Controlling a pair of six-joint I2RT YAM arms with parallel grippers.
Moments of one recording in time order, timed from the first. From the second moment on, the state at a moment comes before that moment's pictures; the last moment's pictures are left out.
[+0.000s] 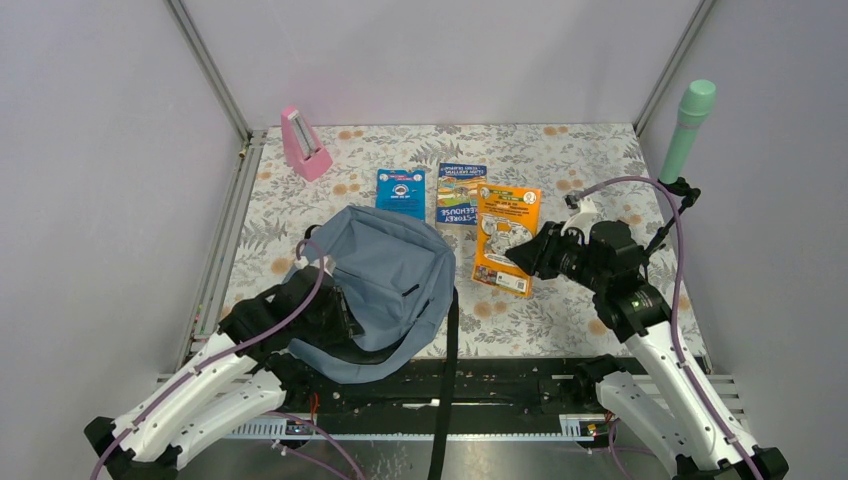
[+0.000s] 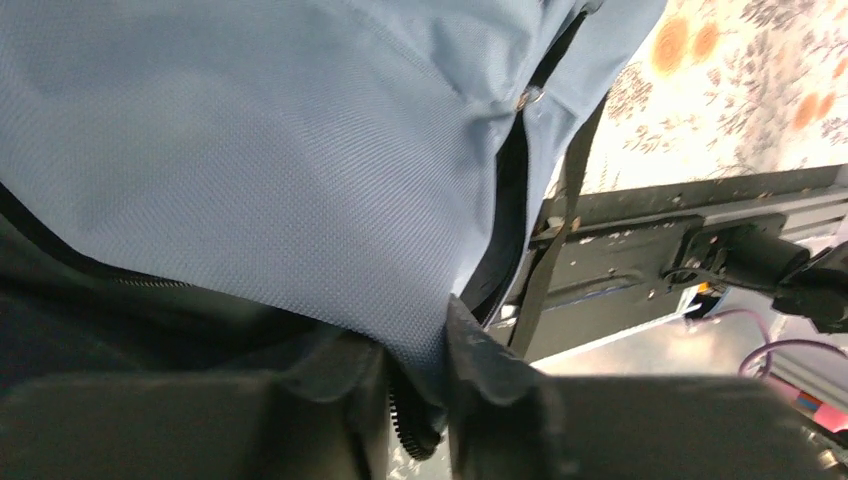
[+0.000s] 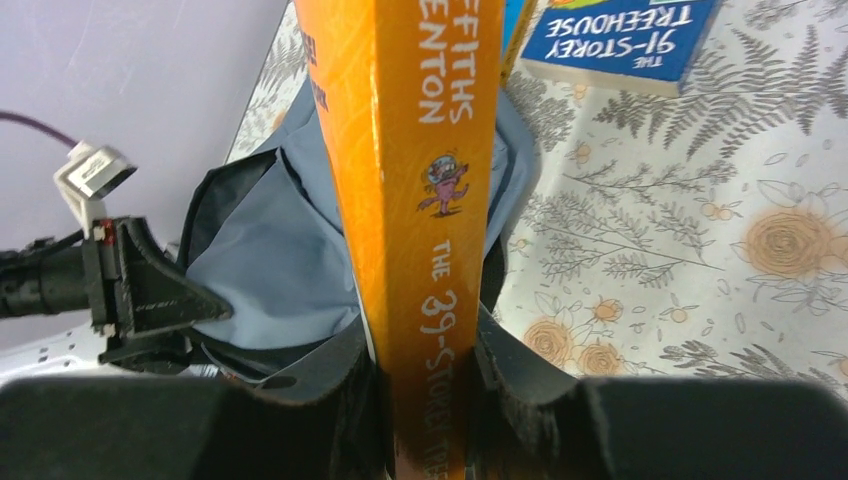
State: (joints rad) left arm -0.73 0.63 0.67 -1.03 0.04 -0.95; right arm 0.34 0.71 0.72 -0.38 -0.36 0.52
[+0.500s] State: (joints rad) left arm -0.73 0.94 0.96 -0.80 -0.04 -0.60; right arm 0.41 0.71 0.67 -0.25 -0.69 0.61
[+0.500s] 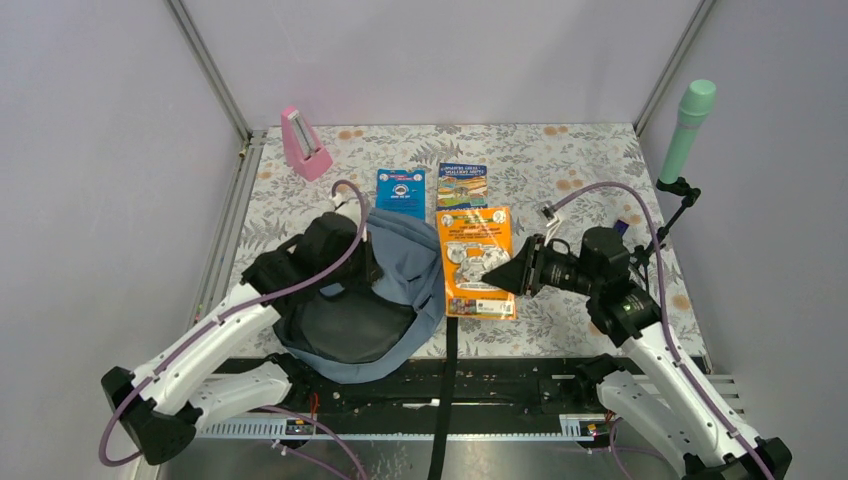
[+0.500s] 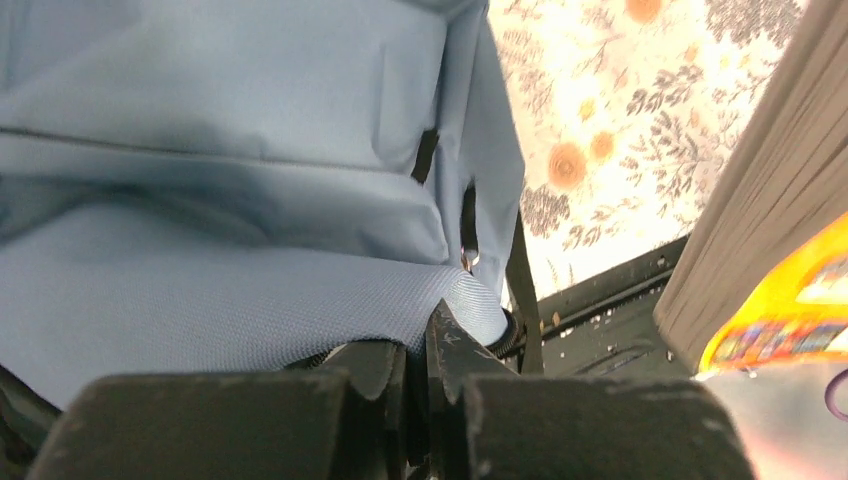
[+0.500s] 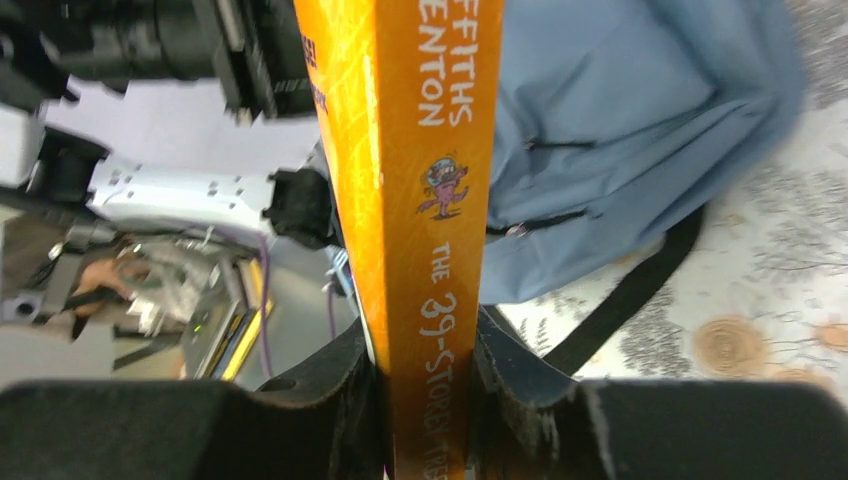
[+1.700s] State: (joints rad) left arm -0.54 1.06 1.02 -0.45 0.22 -0.32; right arm 1.04 1.45 0.63 0.46 -0.43 1.27
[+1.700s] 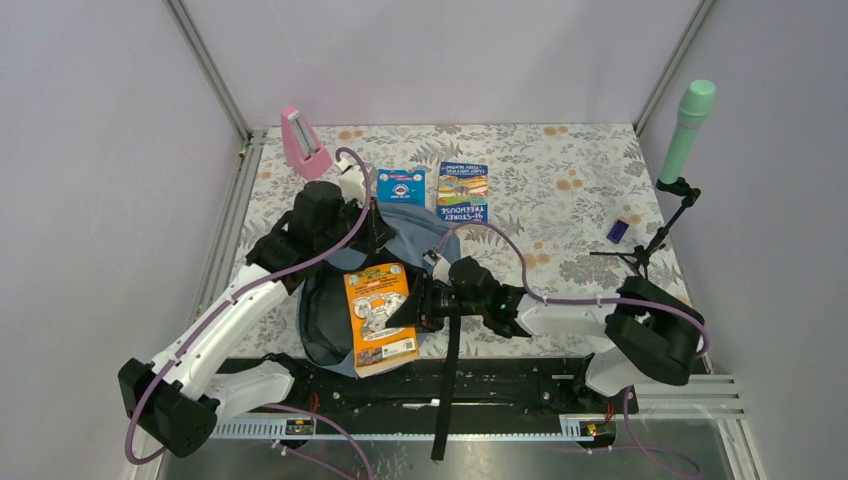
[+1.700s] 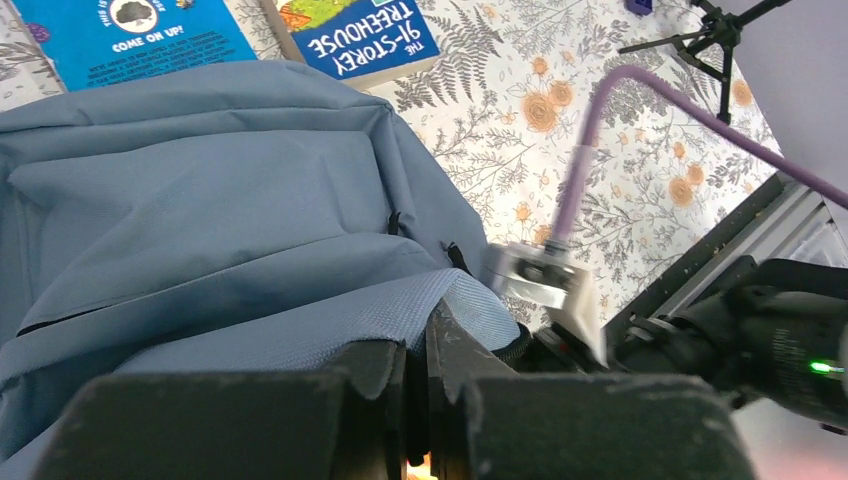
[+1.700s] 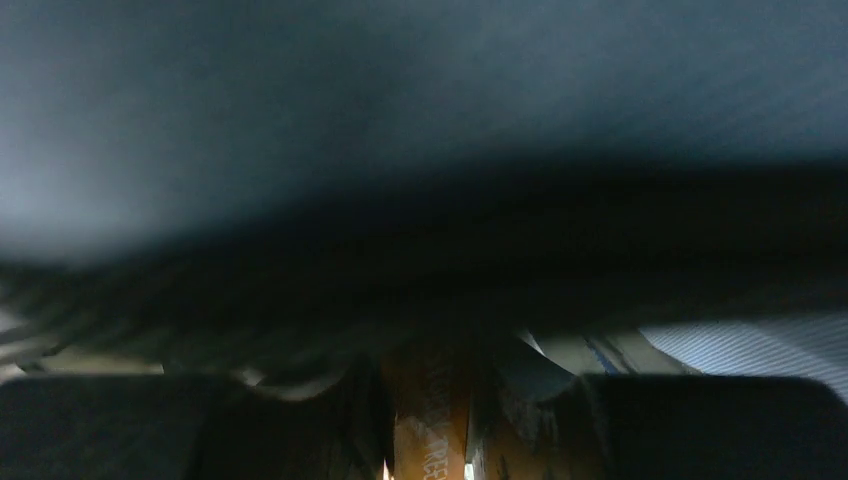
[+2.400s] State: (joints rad) left arm -0.53 1.05 0.96 -0.33 0.36 -0.34; right arm 1.06 1.46 0.64 0.21 0.07 1.60
